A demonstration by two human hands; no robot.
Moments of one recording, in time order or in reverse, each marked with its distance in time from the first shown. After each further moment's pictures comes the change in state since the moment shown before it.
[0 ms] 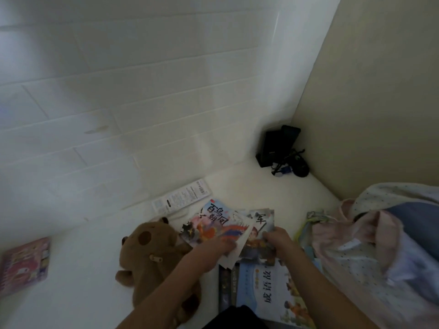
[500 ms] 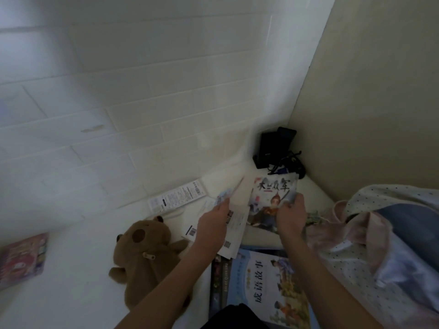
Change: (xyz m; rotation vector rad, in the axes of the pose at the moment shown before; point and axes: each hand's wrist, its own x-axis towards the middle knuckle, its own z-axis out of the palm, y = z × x) left_hand 0.024 0.046 -0.032 0.131 0.524 -0.184; right_hand -0.030 -0.042 -0.036 0.064 0.626 -0.487
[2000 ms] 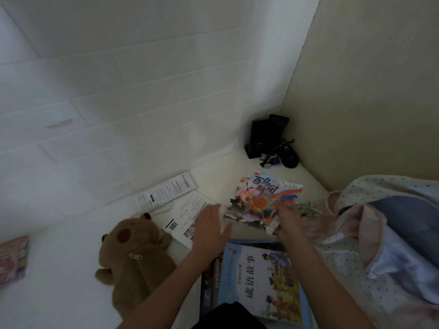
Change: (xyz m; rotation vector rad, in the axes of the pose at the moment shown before) left_hand -0.009 -0.004 0.060 -0.204 -0.066 -0.132; right_hand 0.019 0.027 0.000 0.515 -0.275 0.556
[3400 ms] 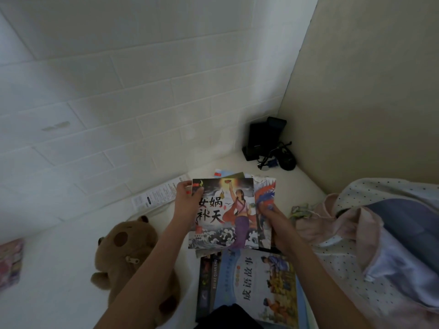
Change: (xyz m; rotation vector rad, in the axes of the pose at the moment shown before) left_hand 0.061 -0.003 -0.070 -0.848 0.197 -0.509; right_hand -0.019 -0.001 -0.009 -0.154 -0.500 -0.113
